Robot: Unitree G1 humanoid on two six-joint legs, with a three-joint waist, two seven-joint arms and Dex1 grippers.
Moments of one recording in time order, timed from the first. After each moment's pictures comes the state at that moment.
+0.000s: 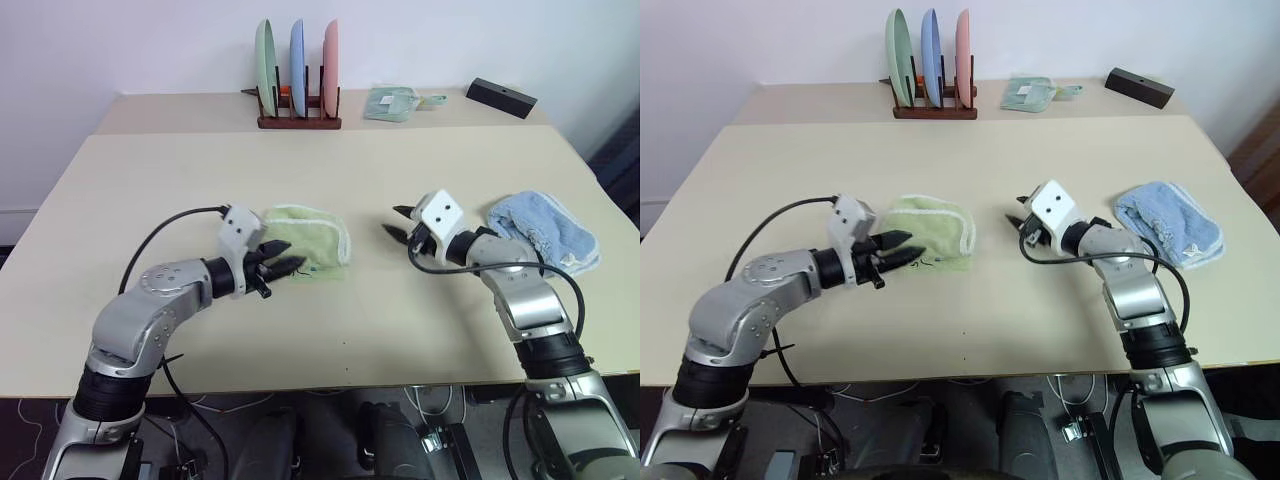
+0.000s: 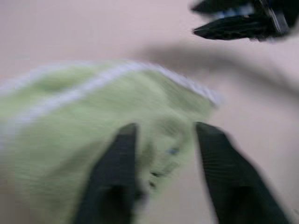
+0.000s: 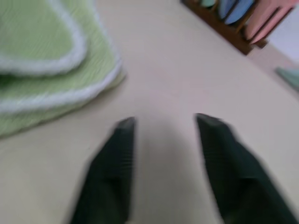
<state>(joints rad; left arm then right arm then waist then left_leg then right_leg) -0.36 0.52 0.04 -0.41 -0.54 0.83 -0.56 -0.53 -0.53 0.06 0.08 0.07 0.22 0.68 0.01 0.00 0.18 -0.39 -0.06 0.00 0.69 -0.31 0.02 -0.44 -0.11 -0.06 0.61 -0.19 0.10</state>
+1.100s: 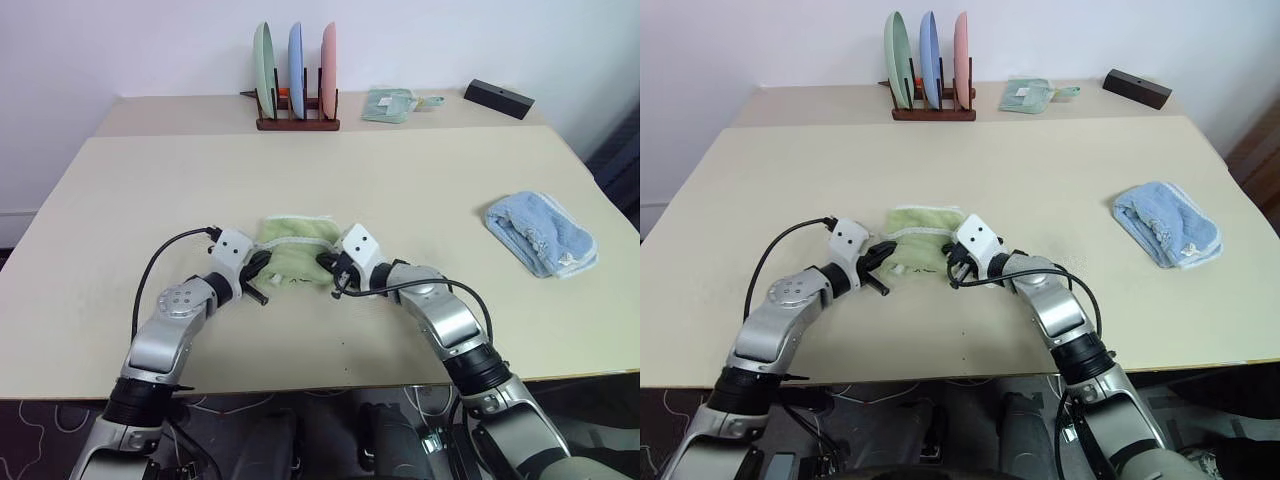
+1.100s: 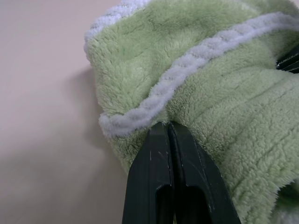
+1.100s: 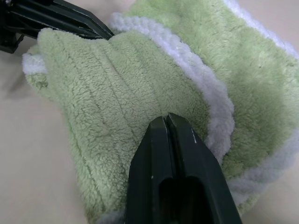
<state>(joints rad) -0.25 0.42 -0.04 -0.12 -0.25 0.48 -0.51 -0.48 -0.29 0.29 0.04 0.10 0.41 0.67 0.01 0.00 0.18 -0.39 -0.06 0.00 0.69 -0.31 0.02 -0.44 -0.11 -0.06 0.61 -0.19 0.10</state>
